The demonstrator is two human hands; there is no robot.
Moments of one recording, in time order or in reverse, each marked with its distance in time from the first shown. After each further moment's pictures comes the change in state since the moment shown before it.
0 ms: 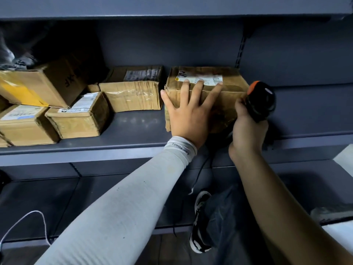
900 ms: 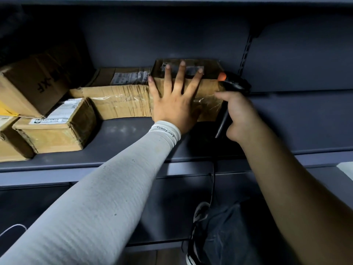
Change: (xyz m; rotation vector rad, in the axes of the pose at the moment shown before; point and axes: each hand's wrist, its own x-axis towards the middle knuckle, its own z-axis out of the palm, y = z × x) left_hand 0.060 -0.049 0.060 0.086 -0.112 0.012; right_hand 0.081 0.003 0.061 -0.243 -0.404 0.349
